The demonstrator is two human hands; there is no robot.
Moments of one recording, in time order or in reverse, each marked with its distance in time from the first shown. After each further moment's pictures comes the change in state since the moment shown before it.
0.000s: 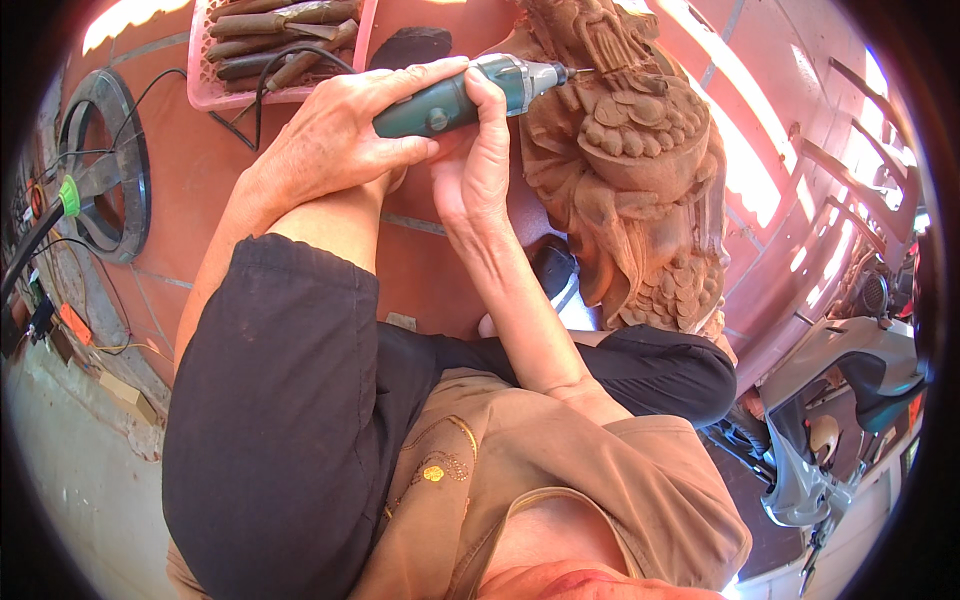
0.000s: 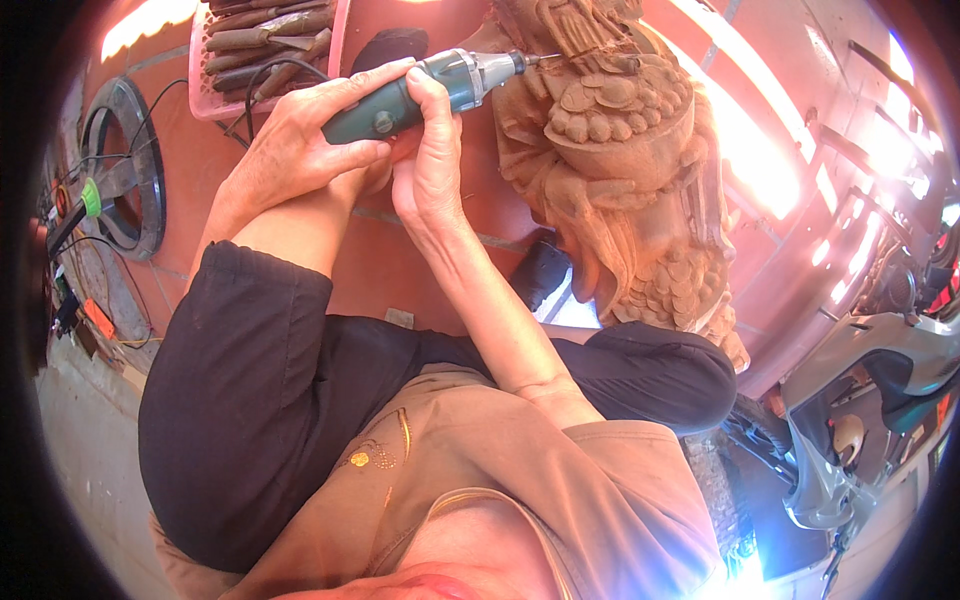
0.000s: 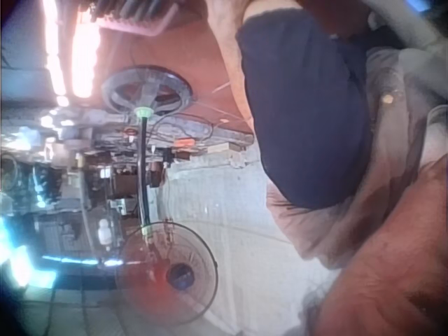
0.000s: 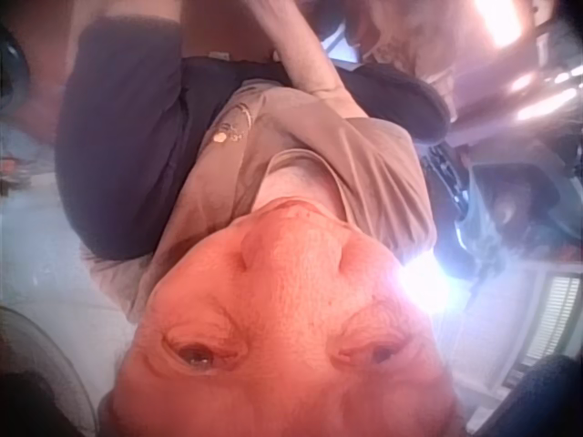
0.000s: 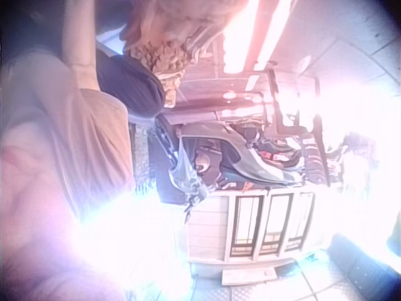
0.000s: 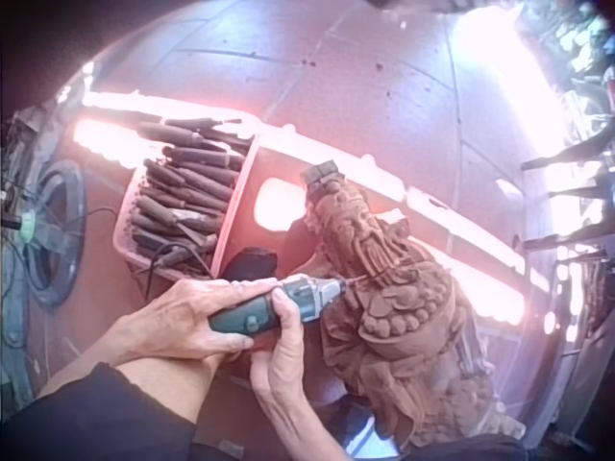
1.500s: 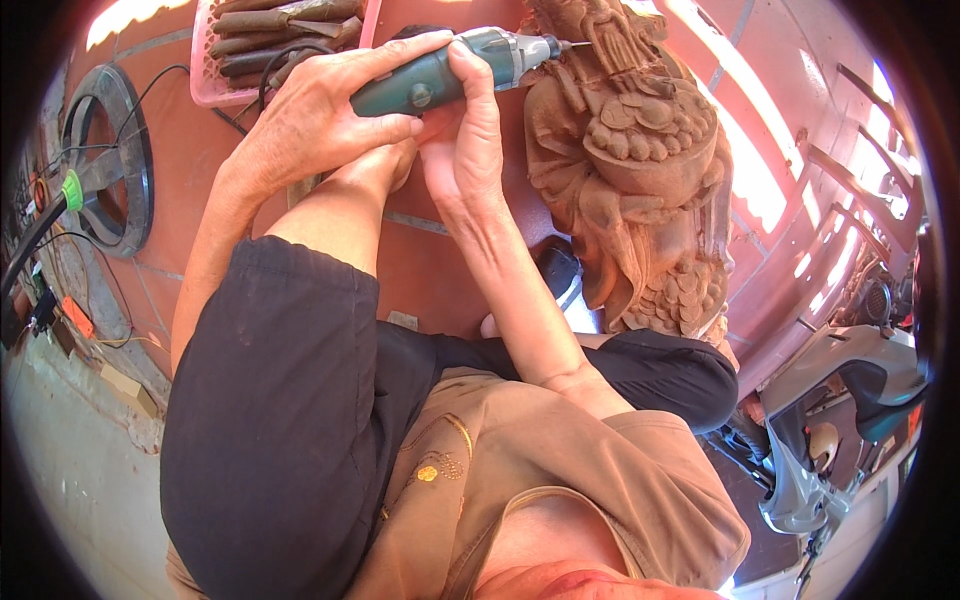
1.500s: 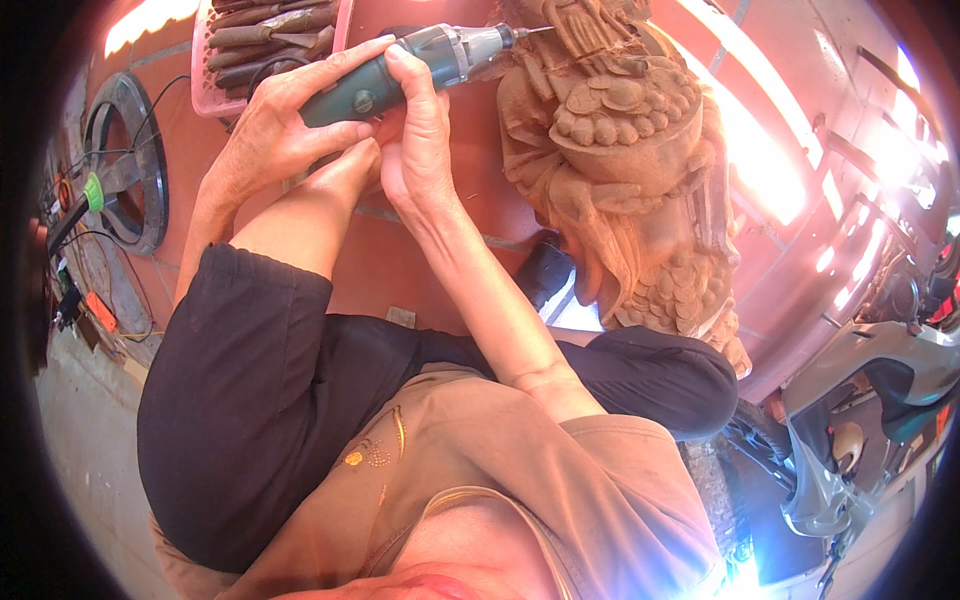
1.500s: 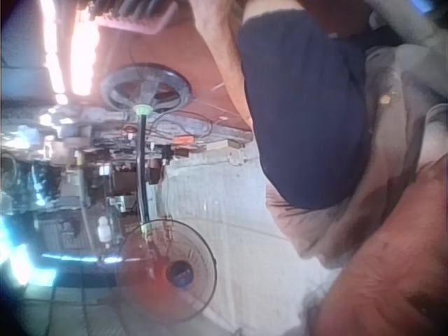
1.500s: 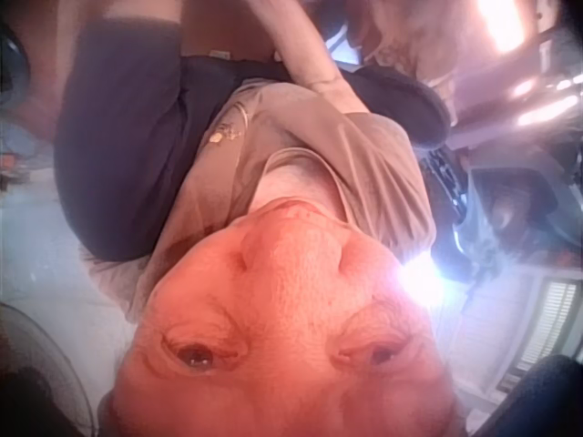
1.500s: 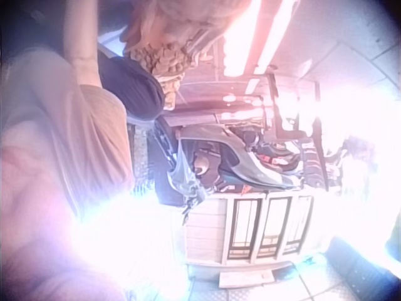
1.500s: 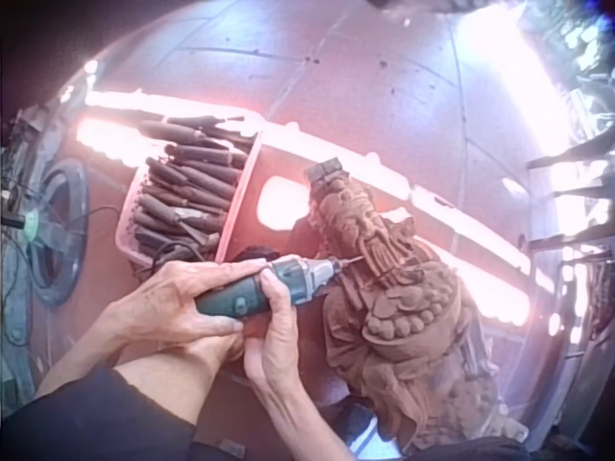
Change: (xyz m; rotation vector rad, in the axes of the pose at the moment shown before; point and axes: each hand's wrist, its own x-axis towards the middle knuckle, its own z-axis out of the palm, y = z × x) left_hand 0.003 -0.010 -0.018 0.089 0.038 0.015; right_hand 0.012 0.000 0.018 0.045 -0.100 0.039
